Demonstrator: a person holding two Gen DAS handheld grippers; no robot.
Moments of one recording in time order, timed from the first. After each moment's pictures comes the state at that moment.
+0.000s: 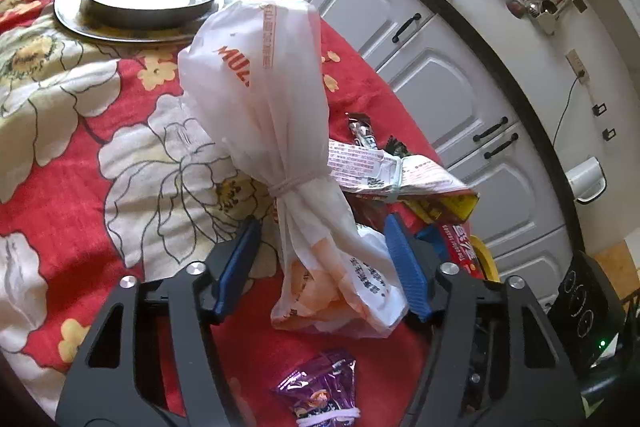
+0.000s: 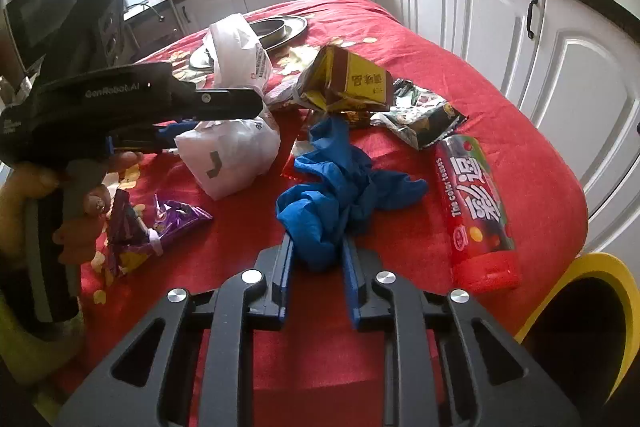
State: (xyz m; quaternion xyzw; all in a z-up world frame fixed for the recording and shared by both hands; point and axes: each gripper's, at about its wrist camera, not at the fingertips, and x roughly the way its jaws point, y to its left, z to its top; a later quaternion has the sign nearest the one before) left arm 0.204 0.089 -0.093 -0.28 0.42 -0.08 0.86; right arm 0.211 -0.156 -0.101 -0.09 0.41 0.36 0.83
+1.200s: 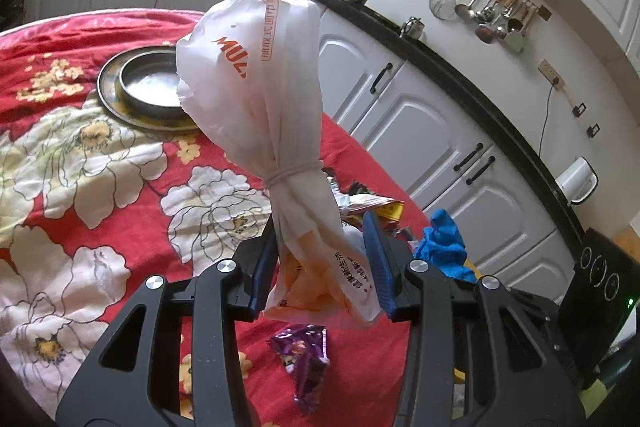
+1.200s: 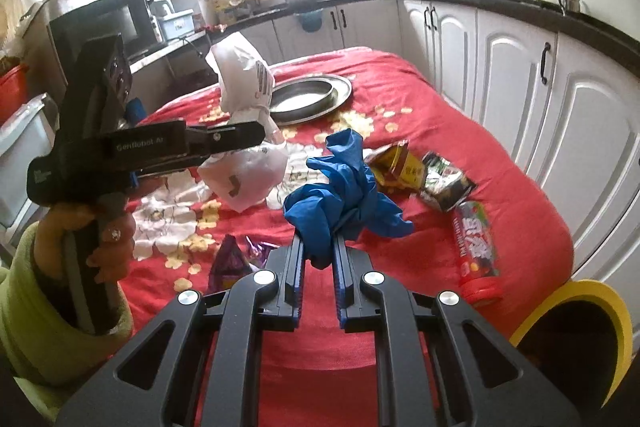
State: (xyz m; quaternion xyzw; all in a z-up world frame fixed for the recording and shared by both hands) left arm 0.146 0.085 -0.022 -0.24 0.33 -0.06 0.91; right arm 0.174 -0.165 -0.026 -0.06 0.35 0.41 0.84
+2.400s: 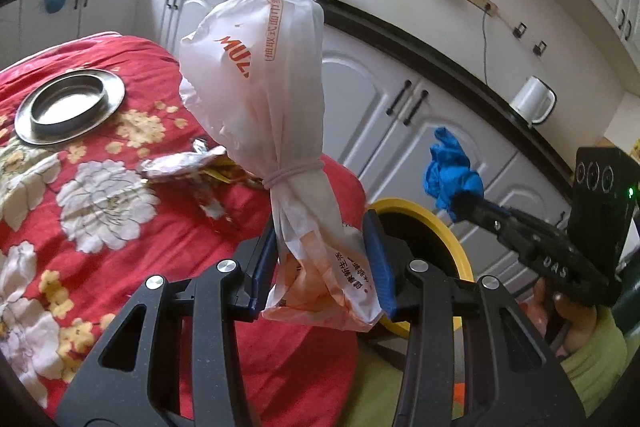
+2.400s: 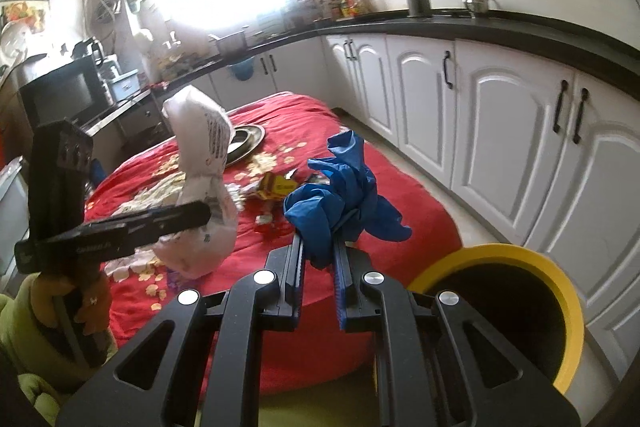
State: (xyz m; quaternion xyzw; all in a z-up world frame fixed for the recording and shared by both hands) left arm 0.133 -0.031 -0.012 -0.14 0.34 -0.18 0.91; right arm 0.153 -0.290 0.004 0.01 0.31 0.31 0.90
